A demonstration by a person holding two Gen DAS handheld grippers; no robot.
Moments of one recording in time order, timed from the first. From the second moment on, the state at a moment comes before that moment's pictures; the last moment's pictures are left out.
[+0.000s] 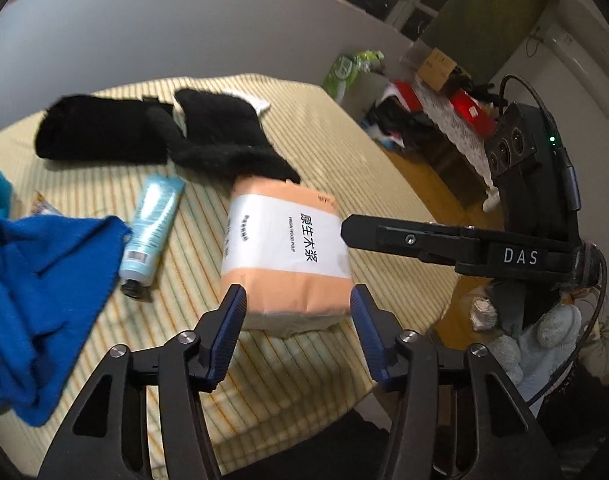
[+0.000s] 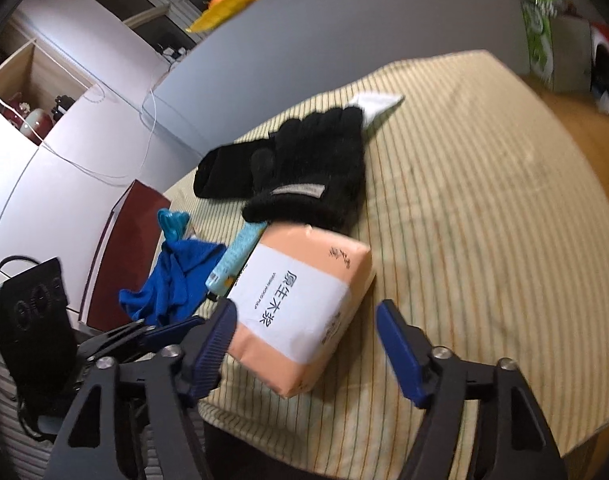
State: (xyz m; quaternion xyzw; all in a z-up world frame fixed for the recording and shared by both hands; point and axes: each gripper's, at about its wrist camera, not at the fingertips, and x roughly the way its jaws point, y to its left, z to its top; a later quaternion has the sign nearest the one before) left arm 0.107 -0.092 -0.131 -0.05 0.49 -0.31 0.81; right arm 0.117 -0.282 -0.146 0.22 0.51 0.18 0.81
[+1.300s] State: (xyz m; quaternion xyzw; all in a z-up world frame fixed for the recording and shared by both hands) left arm 0.105 -0.089 -0.141 -0.05 0.50 -0.34 0.79; right arm 0.116 -0.272 -0.156 0.22 0.53 0.20 0.79
